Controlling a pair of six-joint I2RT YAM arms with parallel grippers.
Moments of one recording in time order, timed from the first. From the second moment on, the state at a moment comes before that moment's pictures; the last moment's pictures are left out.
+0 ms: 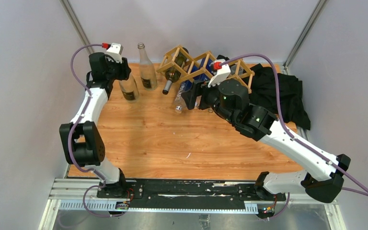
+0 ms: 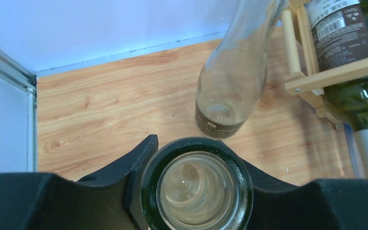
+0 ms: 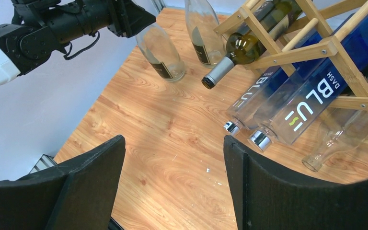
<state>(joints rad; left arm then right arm) 0.10 1.58 1.30 -0.04 0.34 0.14 0.96 1.21 1.39 -0.35 0.31 0.39</state>
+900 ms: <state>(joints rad) 0.07 1.87 1.53 0.10 0.29 0.05 0.91 1.22 1.26 -0.35 0.33 0.43</state>
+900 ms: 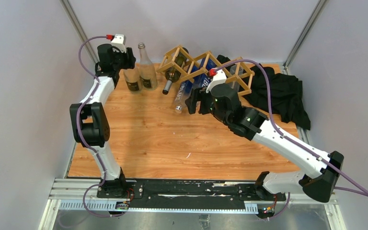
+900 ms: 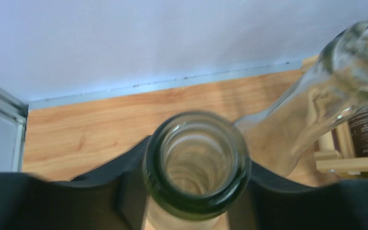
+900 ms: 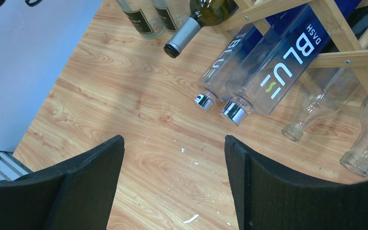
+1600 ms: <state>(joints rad) 0.13 1.63 1.61 -0.34 0.25 0.18 0.87 1.62 1.70 -0.55 0.30 0.36</state>
